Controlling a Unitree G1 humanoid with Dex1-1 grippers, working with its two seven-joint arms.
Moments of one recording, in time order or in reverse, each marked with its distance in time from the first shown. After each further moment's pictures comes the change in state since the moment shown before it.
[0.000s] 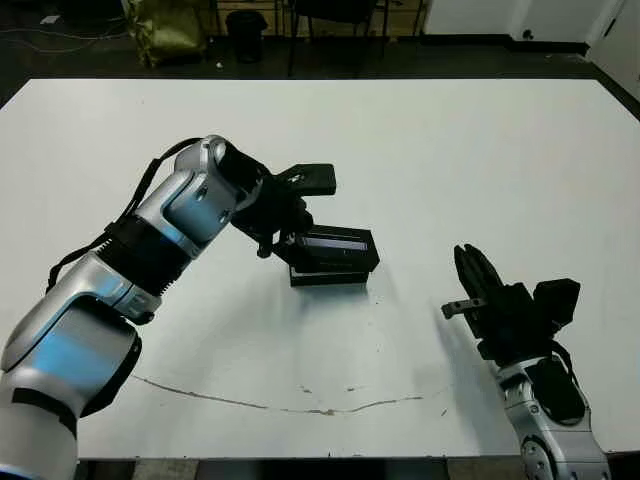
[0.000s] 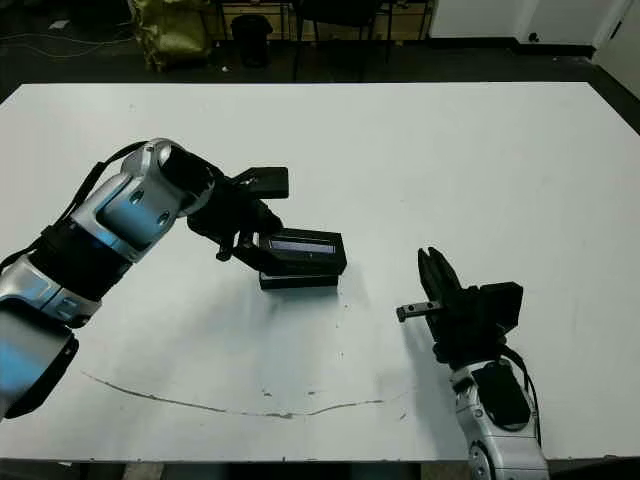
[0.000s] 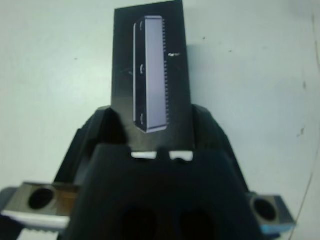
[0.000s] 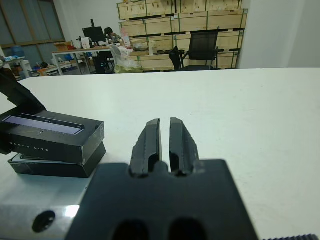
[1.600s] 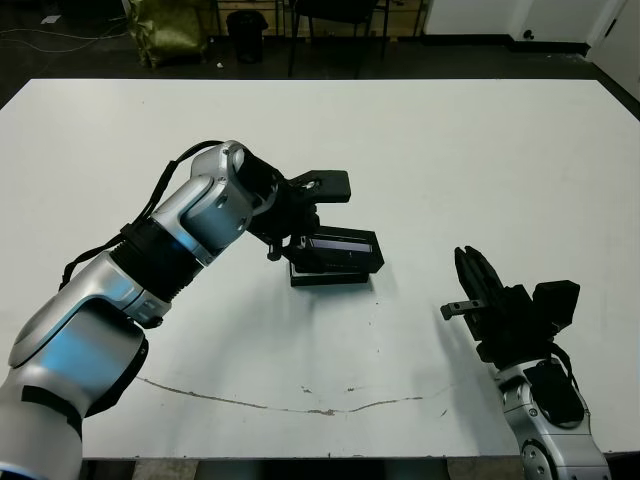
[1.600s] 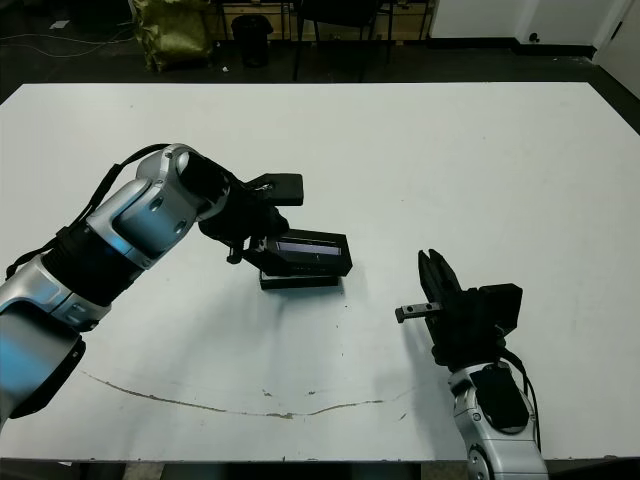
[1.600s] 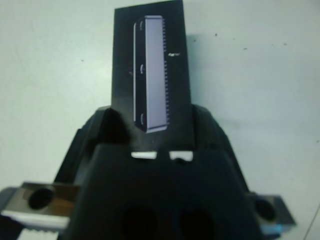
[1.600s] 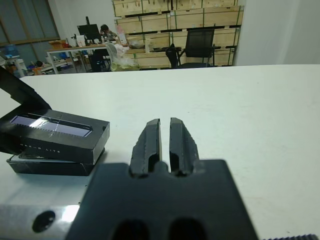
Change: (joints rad) left arm -0.012 -0.019 -0.069 -0.053 0.060 0.044 0.061; right arm 0.018 0.001 0.007 -0.032 -0.001 0.026 -0.032
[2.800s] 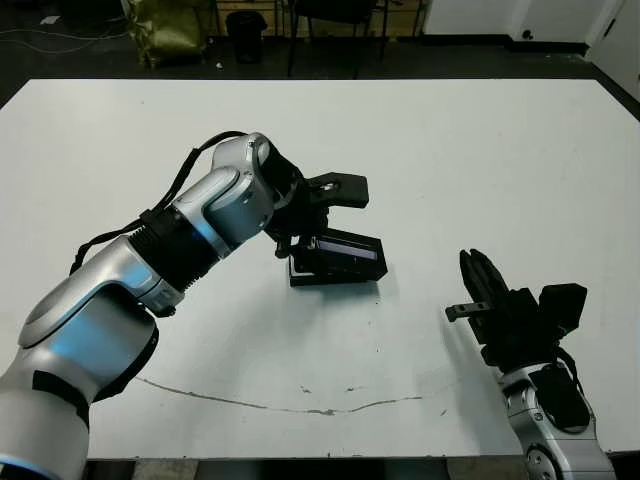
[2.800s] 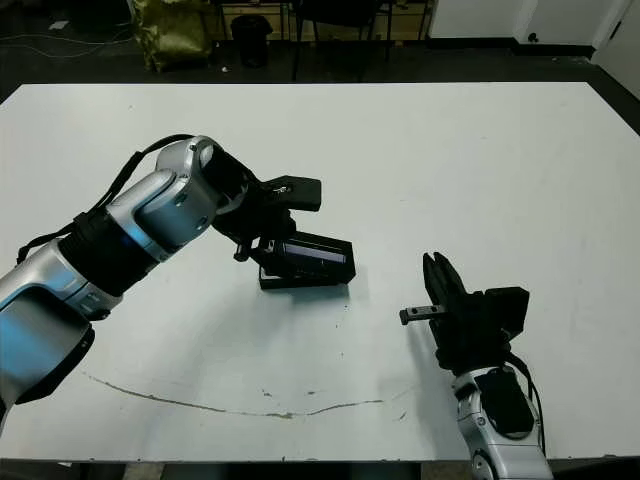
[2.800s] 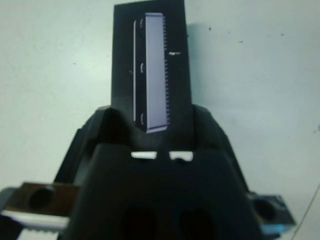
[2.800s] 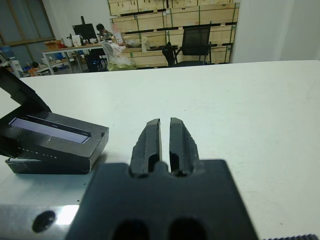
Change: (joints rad) left arm -0.078 -0.020 -0.081 0.053 0.029 0.015 -0.059; right arm 0.017 0.002 -0.008 -0.028 0.012 0.025 -0.010
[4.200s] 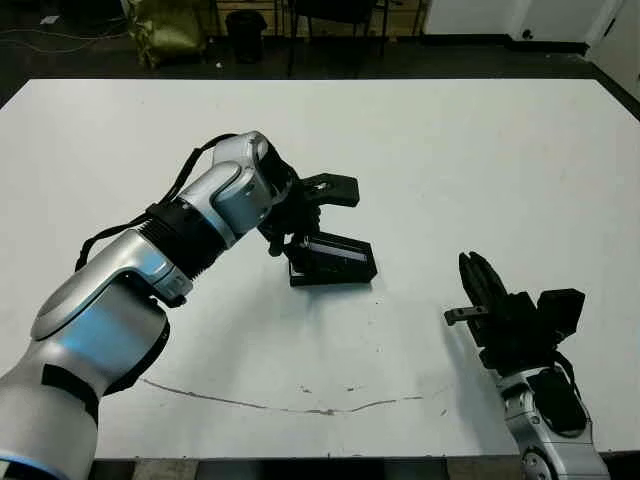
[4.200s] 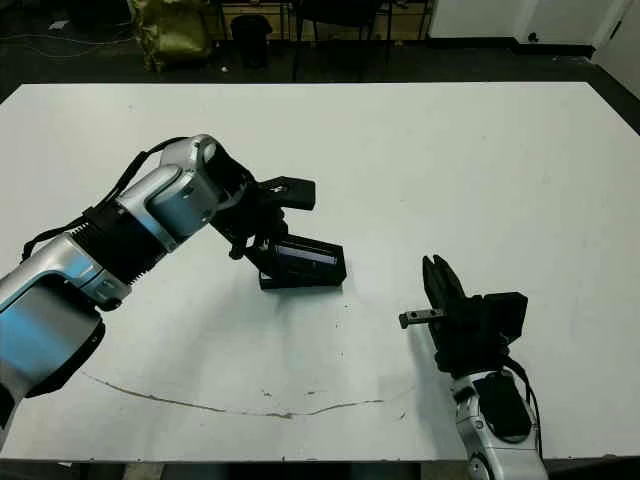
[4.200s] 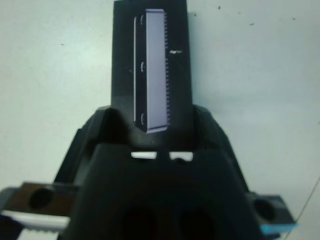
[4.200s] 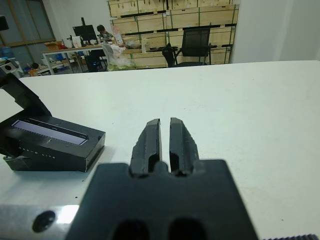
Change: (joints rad) left arm -0.026 -0.035 0.009 0.176 0.022 -0.084 -0.036; right arm 0.010 0.010 0.002 0.037 -0.012 -0.054 0.015
